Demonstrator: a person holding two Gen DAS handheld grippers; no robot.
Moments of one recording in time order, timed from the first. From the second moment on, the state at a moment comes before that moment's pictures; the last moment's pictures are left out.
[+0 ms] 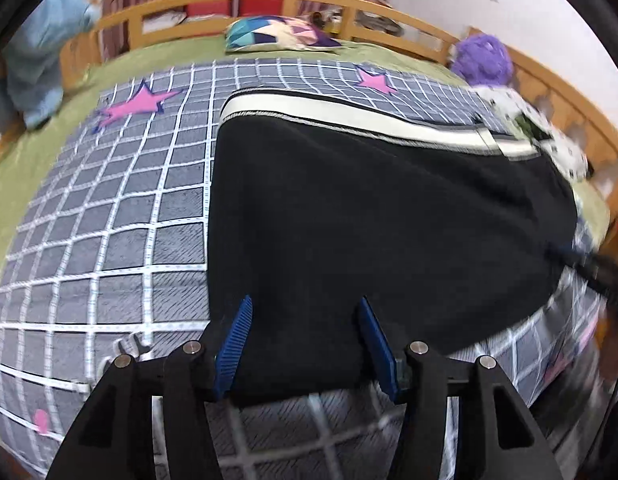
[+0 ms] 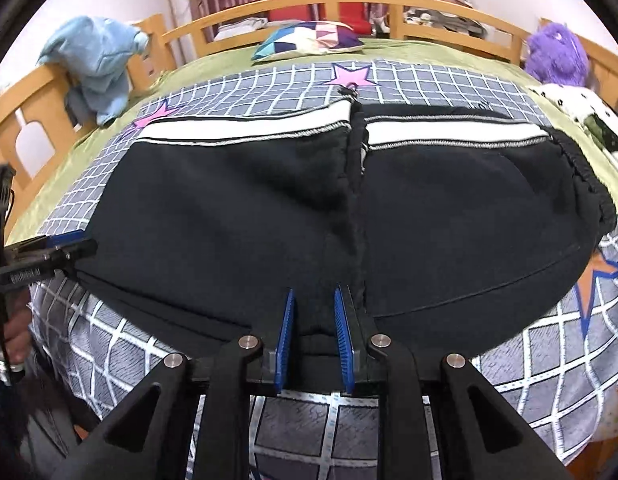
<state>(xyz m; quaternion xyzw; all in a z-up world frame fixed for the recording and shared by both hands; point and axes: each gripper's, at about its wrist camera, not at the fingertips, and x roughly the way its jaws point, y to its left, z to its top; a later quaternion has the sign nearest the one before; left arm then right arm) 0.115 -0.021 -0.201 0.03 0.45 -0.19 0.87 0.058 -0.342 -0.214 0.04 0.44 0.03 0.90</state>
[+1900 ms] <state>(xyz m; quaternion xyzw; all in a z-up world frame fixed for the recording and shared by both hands) 0.140 -0.122 -0.059 -0.02 0.37 -0.17 0.91 0.043 -0.475 -0.168 0.14 0.40 -0.06 0.90</state>
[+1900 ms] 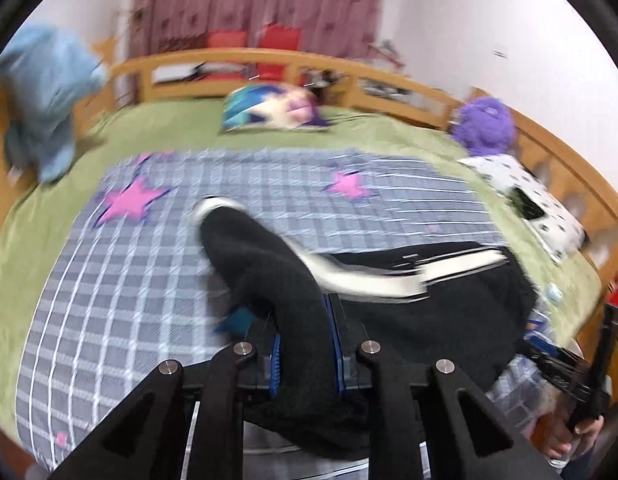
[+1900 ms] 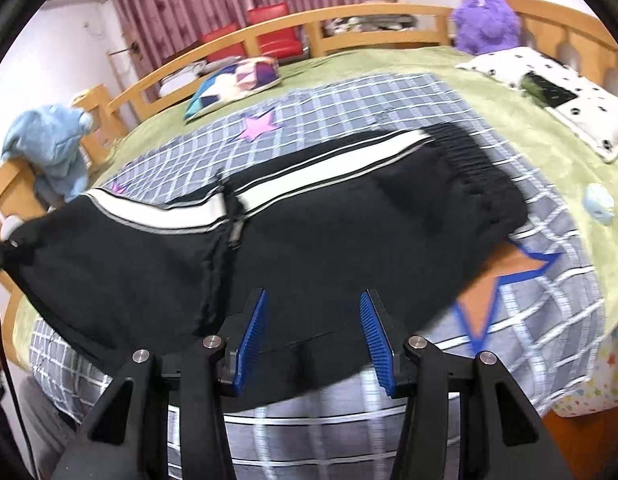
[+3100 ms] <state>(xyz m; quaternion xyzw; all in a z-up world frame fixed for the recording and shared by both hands) 0.158 -0.181 -0.132 -0.07 0.50 -0.30 0.81 0.079 -0.517 -0.141 0.19 0.33 -0.01 0.92</state>
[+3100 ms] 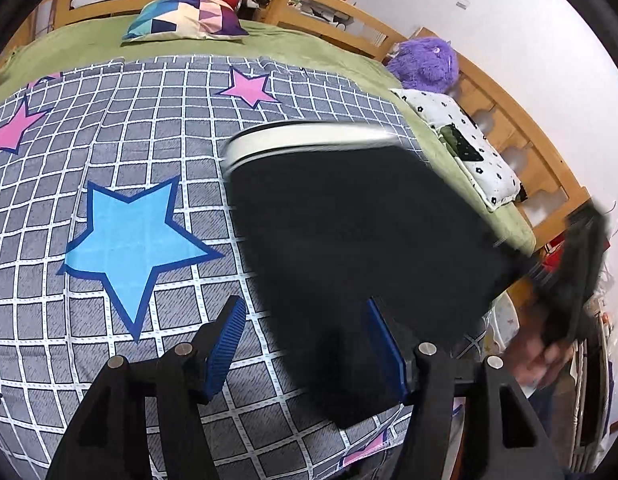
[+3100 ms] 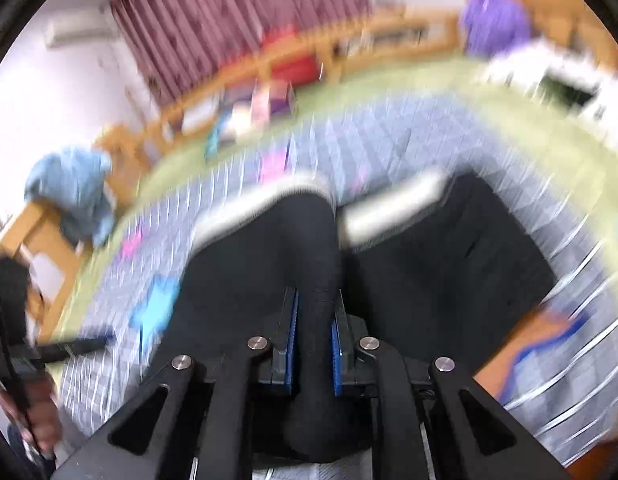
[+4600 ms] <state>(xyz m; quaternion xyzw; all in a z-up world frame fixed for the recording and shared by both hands) 0.251 -0.307 -0.218 -0.10 0.56 -0.31 0.76 0.167 -0.645 -0.209 0.12 0.47 -0.04 0.87</state>
